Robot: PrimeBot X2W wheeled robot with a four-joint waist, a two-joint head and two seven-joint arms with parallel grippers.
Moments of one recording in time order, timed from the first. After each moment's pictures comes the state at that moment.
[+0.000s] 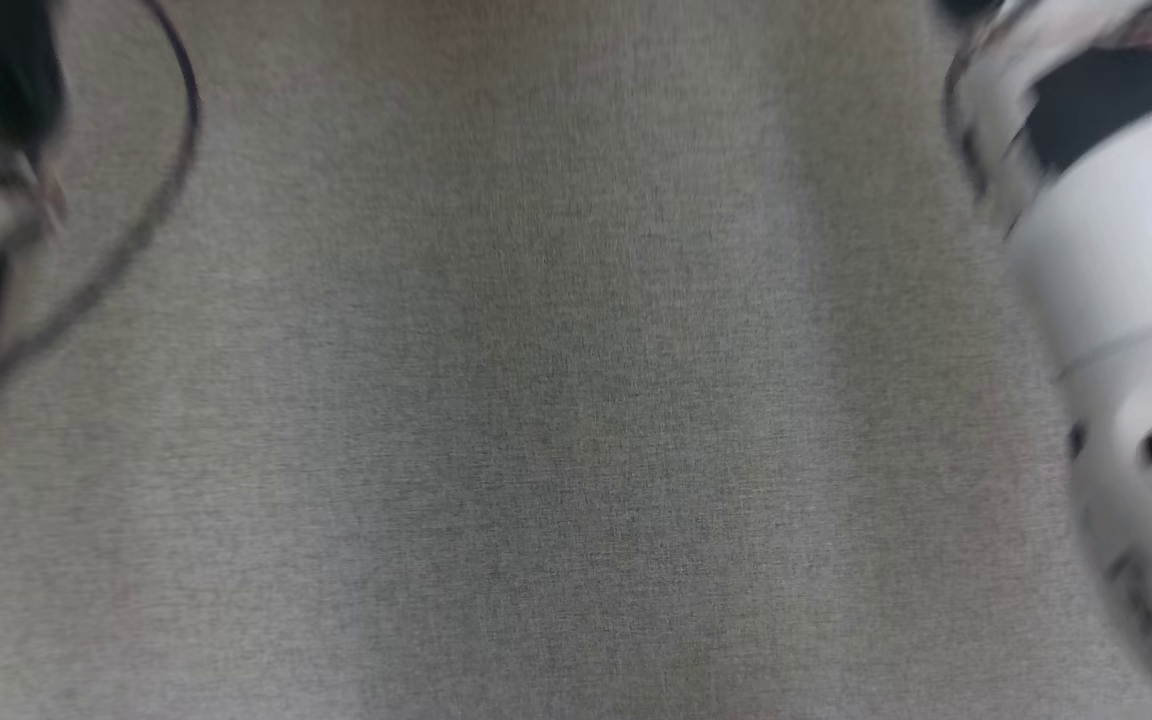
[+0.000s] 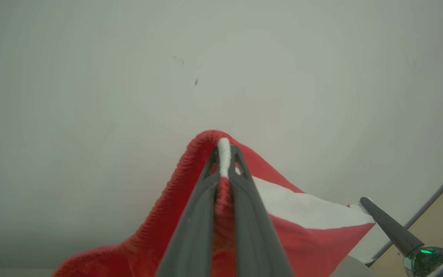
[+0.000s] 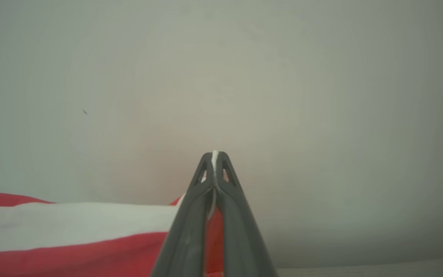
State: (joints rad) left arm -1.32 0.43 -0.52 0.54 -1.15 -0.13 -0.19; right arm -1.55 -0.05 0.22 1.13 0.50 0.13 -0.24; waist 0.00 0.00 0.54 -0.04
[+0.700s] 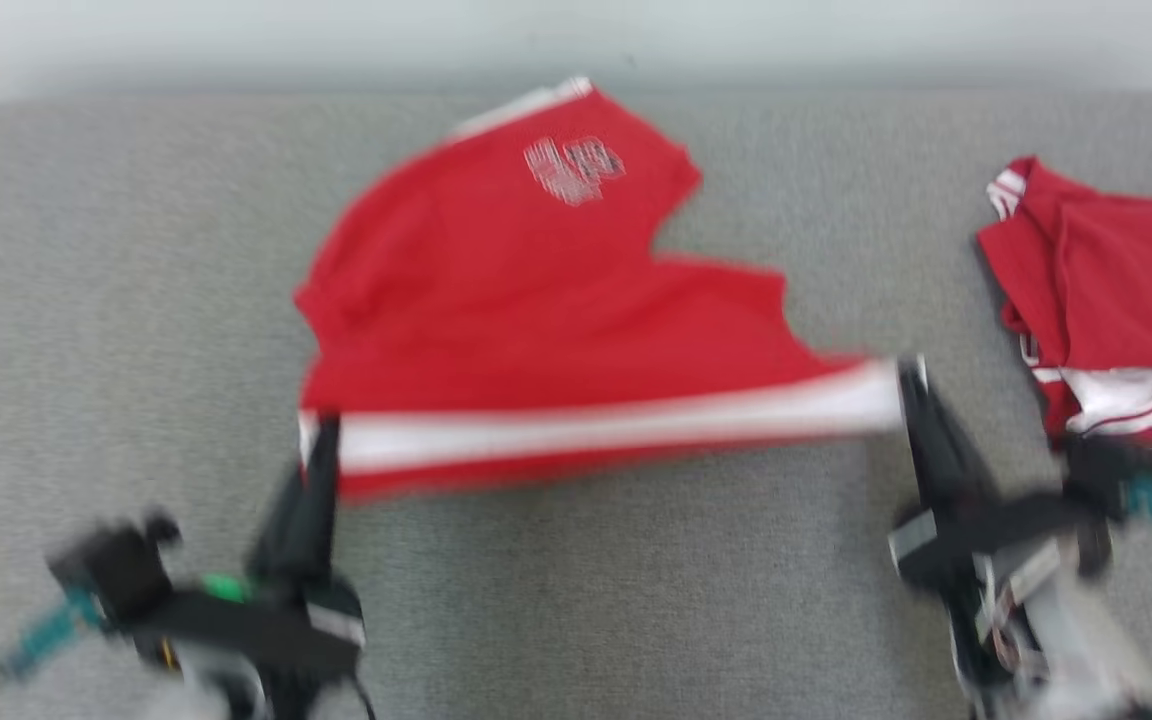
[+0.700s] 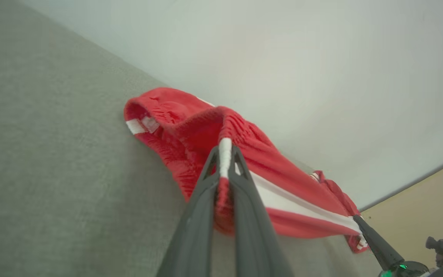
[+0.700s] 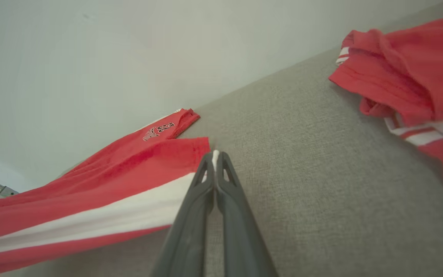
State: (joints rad) left arm -0.29 0.38 -0.45 0.07 -1.09 -0.01 -0.26; right arm -0.38 -0.23 0.19 0.42 0.73 0.13 -0.16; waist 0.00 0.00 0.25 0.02
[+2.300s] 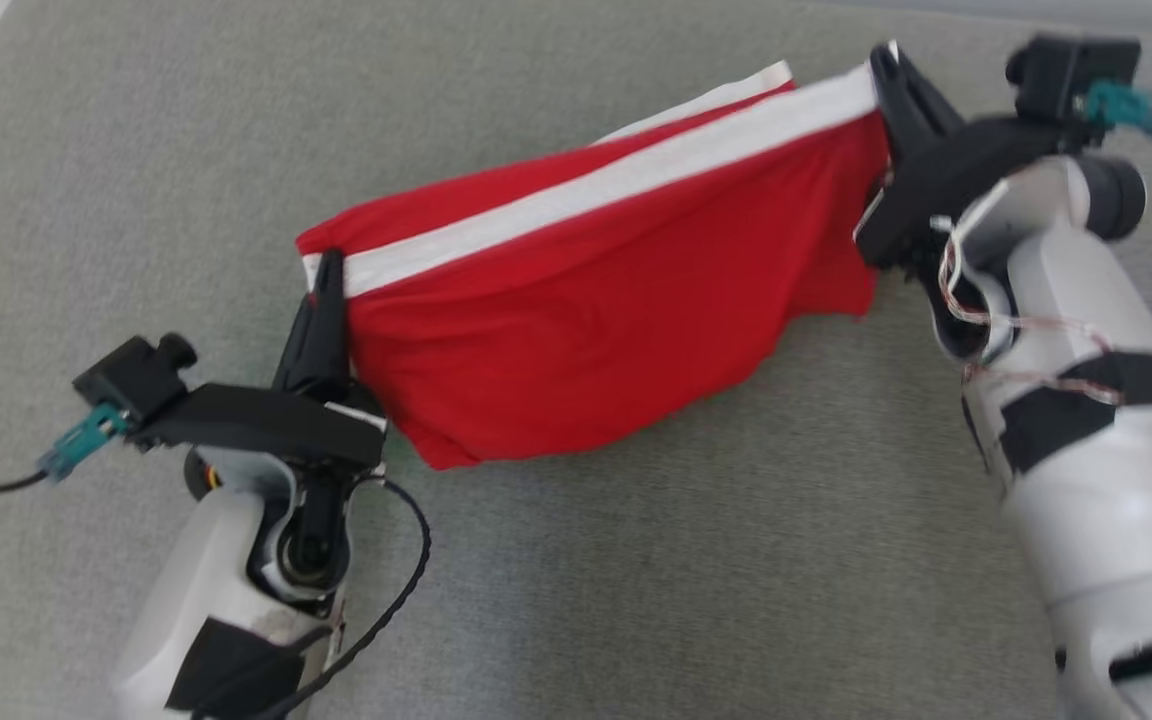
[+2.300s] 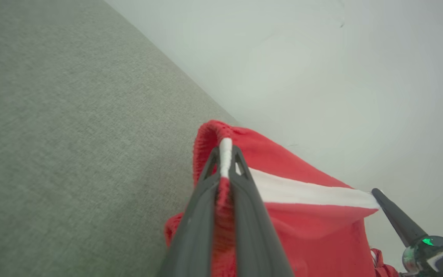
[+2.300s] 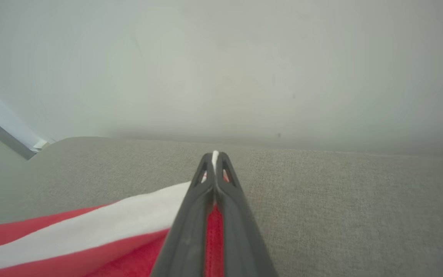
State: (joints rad) left arm -0.62 0.12 -0.27 0.48 -1.07 -0.12 -0.20; right arm -0.99 -0.14 0.14 0.75 0.35 0.13 0.07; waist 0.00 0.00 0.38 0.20
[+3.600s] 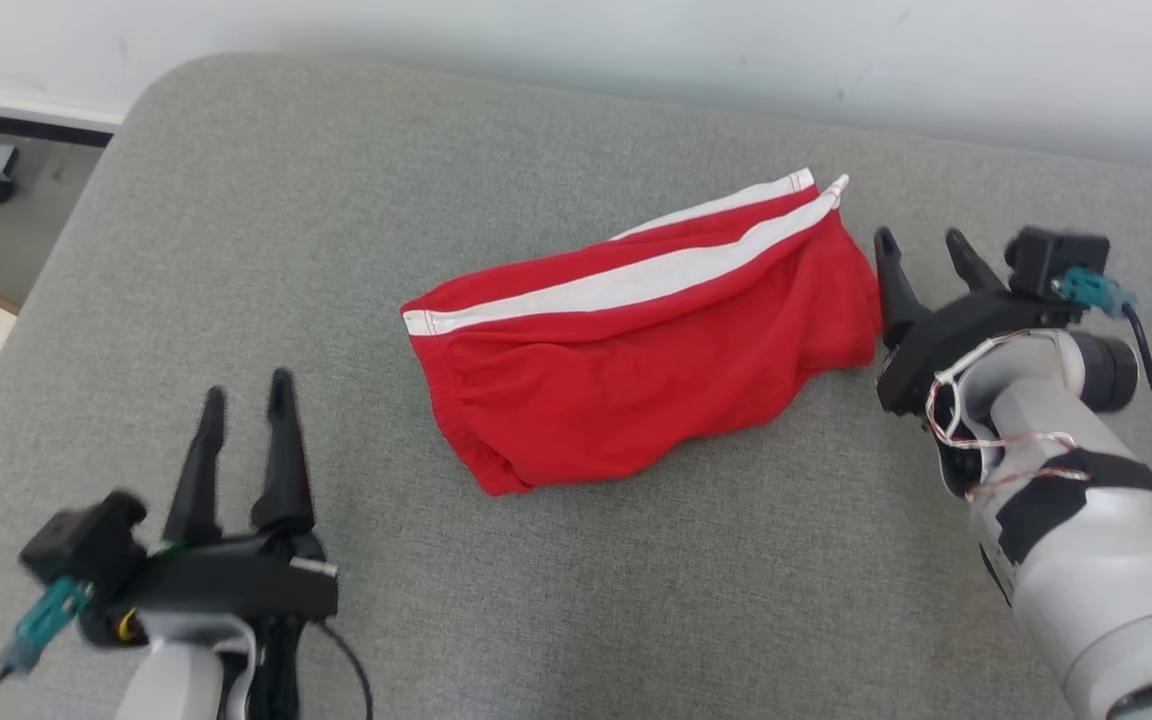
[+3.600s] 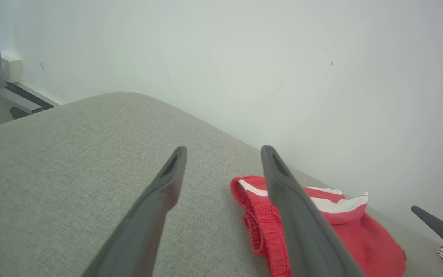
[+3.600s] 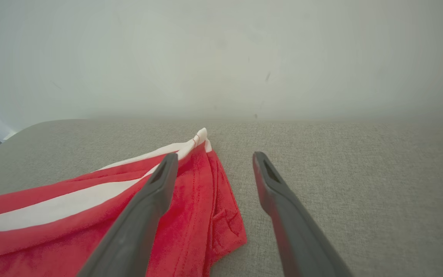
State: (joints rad) left arm -0.33 0.12 -0.11 0.28 -0.66 -0.10 -0.26; right arm -0.97 -0.18 0.26 1.21 0.45 0.13 -0.25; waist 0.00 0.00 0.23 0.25
